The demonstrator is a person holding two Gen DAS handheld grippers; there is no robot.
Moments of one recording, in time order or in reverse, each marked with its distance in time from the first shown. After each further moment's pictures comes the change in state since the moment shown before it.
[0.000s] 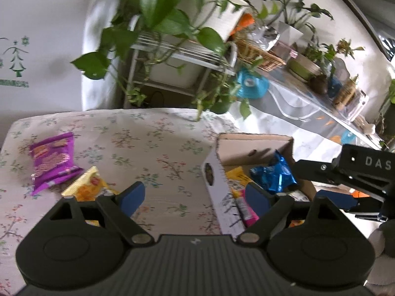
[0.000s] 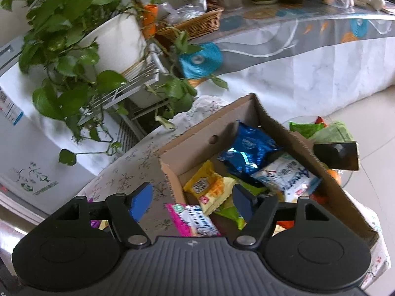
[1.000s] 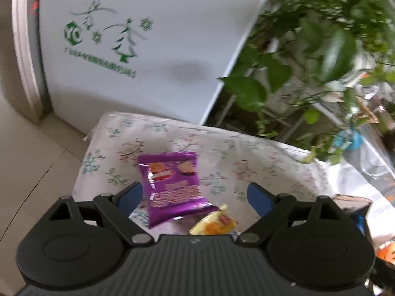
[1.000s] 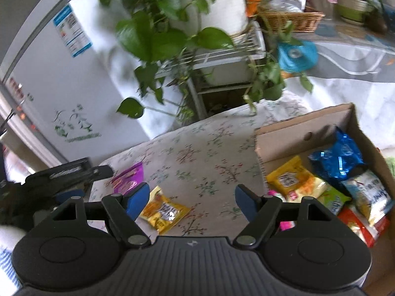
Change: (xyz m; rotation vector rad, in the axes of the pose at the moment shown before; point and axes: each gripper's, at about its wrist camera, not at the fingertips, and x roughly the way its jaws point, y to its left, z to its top) left arm 0.002 0.148 0.041 -0.274 0.006 0.266; right arm 0.028 0.091 -0.036 -0.297 0.061 0.174
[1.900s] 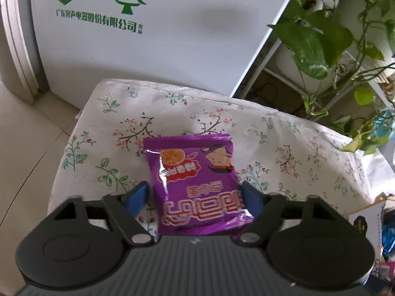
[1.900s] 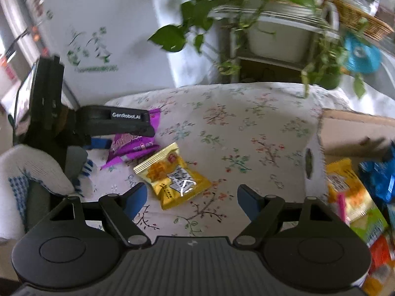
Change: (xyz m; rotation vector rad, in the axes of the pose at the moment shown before) left arm 0.088 0.018 -0.002 -0.002 0.110 0.037; right arm 0.076 0.040 -0.024 -0.274 0.162 0.021
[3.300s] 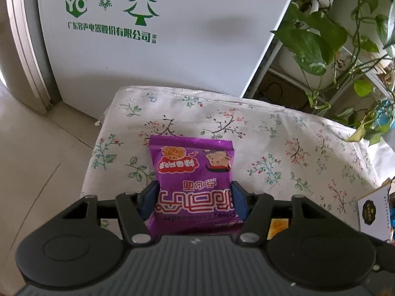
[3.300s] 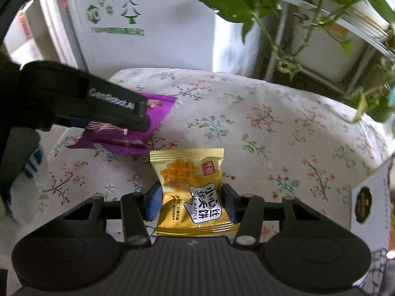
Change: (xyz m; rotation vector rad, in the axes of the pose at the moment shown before) left arm -0.022 0.010 -0.009 0.068 -0.029 0.058; right arm 0.072 0.042 0.008 -0.191 0.065 -0.028
